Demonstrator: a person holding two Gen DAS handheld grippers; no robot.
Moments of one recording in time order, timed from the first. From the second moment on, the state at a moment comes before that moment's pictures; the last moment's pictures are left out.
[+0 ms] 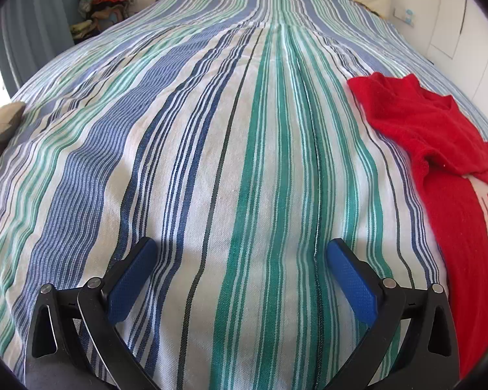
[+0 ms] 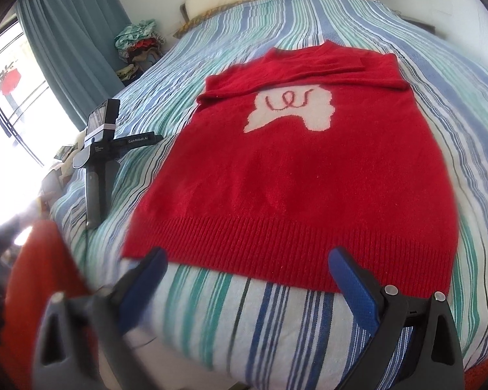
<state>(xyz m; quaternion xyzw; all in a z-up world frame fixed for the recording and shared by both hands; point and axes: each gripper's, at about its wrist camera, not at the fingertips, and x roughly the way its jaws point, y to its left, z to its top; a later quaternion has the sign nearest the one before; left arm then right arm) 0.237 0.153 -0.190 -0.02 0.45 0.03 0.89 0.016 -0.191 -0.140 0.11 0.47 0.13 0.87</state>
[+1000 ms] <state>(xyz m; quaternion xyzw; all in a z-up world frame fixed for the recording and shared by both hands) 0.237 0.153 -0.190 -0.02 0.45 0.03 0.89 0.024 -0.159 -0.155 0.07 0.49 0.15 0.85</state>
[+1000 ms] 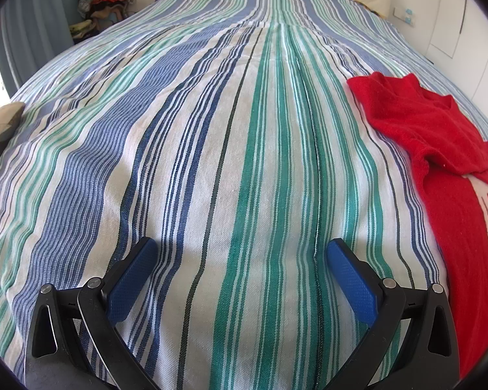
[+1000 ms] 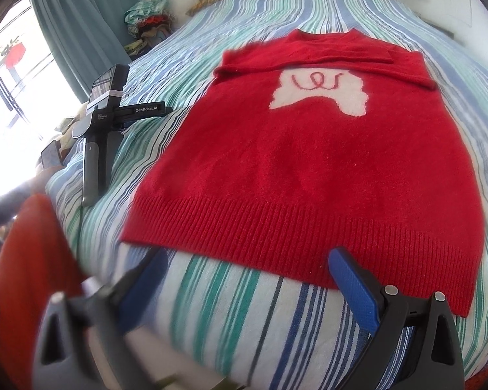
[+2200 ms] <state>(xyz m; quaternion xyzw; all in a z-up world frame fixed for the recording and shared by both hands) 0.238 0.152 -0.190 -0.02 0.45 0.03 0.89 0.009 -0.233 -0.132 0.15 0.43 0.08 0.88</state>
